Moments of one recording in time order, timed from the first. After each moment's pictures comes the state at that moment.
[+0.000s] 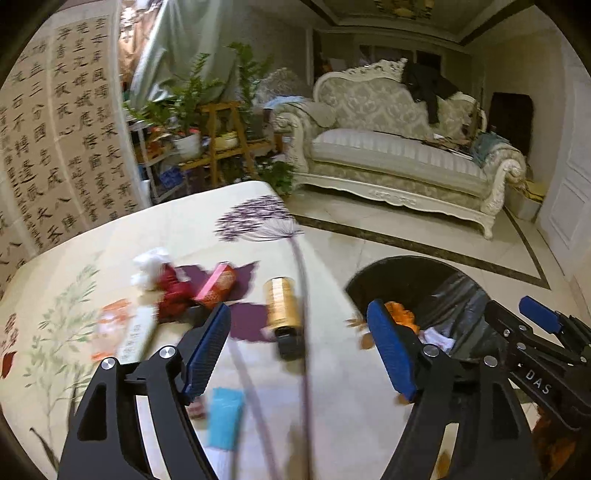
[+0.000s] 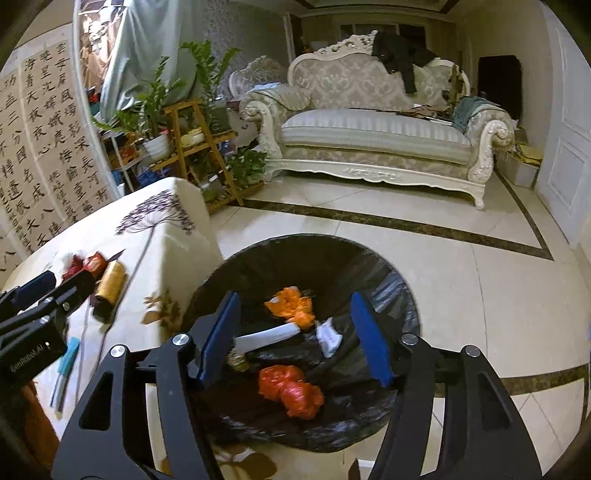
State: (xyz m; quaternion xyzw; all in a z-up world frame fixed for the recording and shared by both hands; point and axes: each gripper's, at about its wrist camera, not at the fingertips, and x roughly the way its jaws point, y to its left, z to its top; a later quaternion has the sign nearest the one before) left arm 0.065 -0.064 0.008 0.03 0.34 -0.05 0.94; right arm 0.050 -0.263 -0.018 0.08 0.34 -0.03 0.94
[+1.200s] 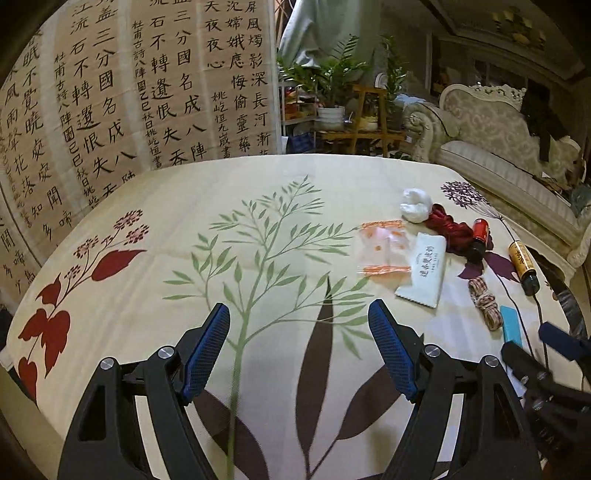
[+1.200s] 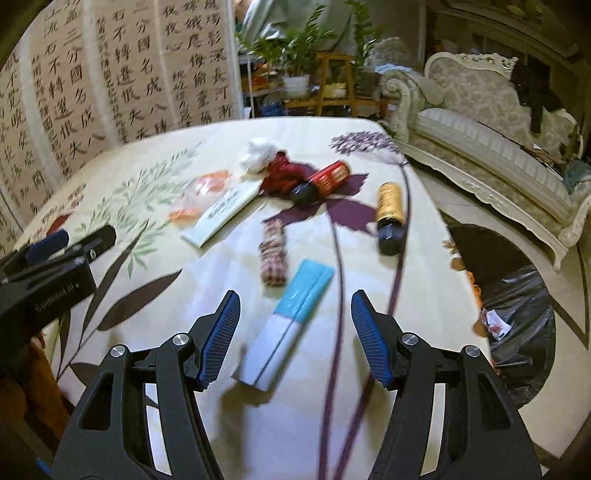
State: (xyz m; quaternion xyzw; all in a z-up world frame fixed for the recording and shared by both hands) left arm -0.002 0.140 -0.018 -0.04 0.35 0.15 0.92; right arm 0.018 -0.041 -0.034 -0.06 0.40 0.16 0.90
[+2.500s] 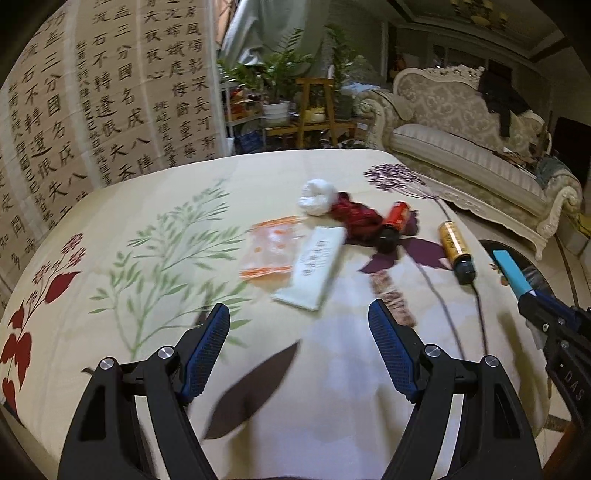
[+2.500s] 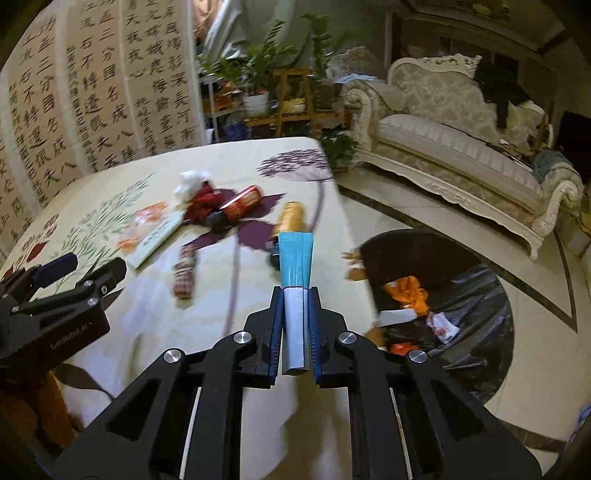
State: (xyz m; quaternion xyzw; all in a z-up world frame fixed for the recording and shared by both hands) left arm 0.025 0.056 -0.014 -0.01 0.37 0.06 0.93; right arm 0.025 -0.129 -0.009 -0.02 0.36 0.09 0.93
